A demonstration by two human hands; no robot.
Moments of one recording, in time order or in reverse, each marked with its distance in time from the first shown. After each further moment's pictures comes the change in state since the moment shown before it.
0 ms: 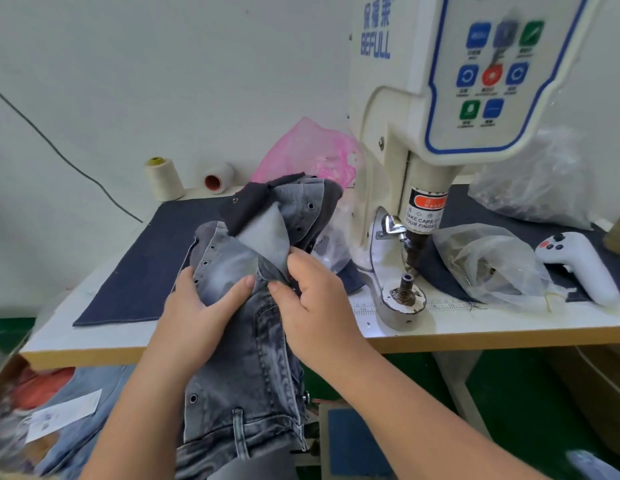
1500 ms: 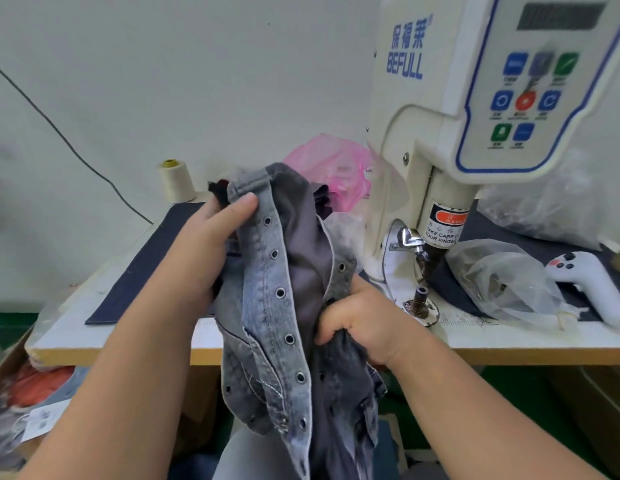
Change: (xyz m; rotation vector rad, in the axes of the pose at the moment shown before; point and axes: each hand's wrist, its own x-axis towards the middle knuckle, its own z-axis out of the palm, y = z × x) left_hand 0.033 0.061 -0.026 -0.816 -0.295 0.245; right_hand 0.014 0.003 -0.034 0.566 -0.400 0.465
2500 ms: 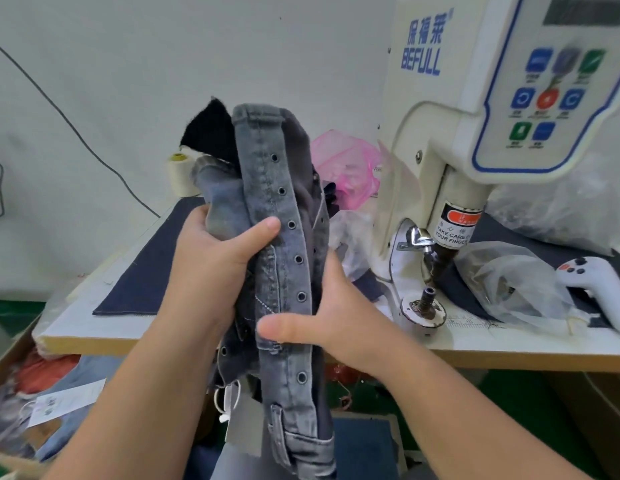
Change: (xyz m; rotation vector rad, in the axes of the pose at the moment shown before) left_hand -0.025 -0.009 0.010 -0.047 0.237 0.105; right_hand -0.002 0.002 0.021 -0.289 0.063 -0.030
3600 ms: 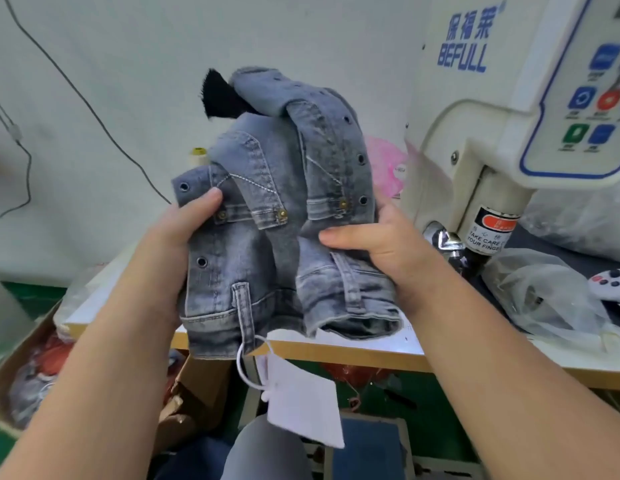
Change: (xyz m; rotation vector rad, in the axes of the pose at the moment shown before) left_hand -0.001 0.028 -0.042 -0.224 -0.113 -0.152; right_hand 0.038 -0.047 -0.027 0.560 -0.093 -0.187
